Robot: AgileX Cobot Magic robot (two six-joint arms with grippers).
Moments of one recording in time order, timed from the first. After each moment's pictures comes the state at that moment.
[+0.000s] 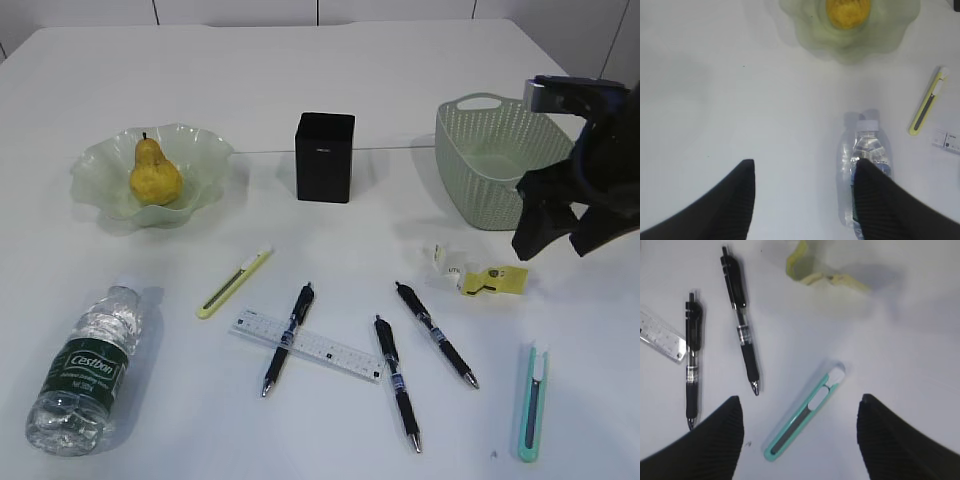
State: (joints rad) left arm 0.04 1.46 -1.58 -0.04 1.26 0.02; right arm 0.06 1.67 -1.23 0.22 1.05 -0.20
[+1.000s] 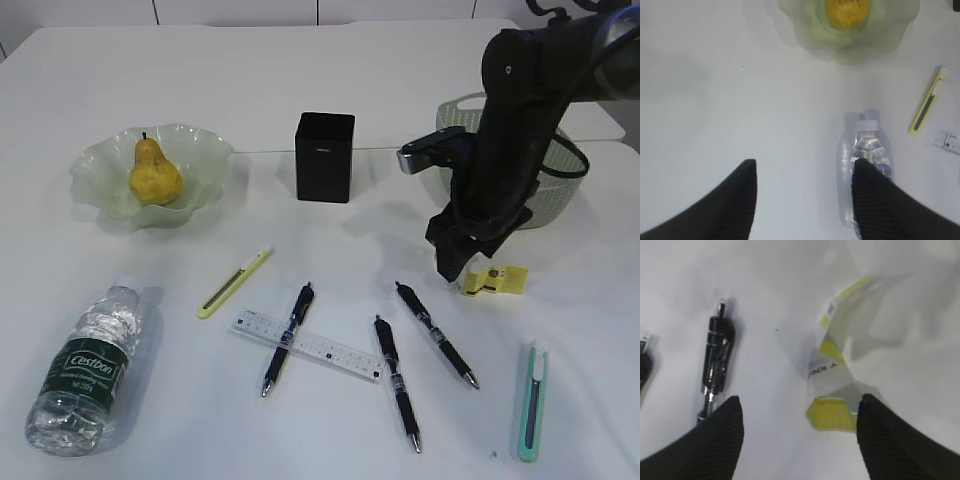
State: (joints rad) left arm 0.04 1.46 -1.58 -0.04 1.26 0.02; right arm 0.22 2.12 -1.60 0.05 1.08 -0.38
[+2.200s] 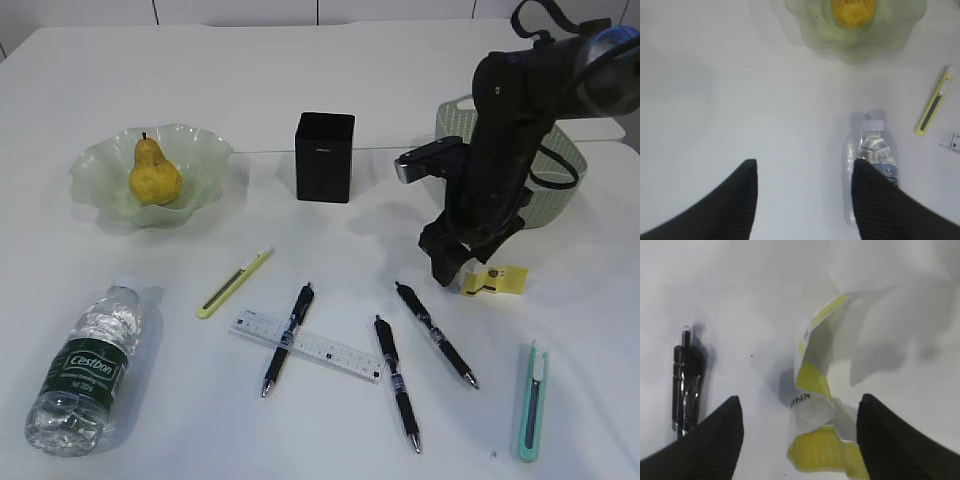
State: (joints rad) left arm 0.04 1.46 -1.58 -0.03 1.26 0.02; right arm 0.22 2.17 -1.60 0.03 1.01 -0.32
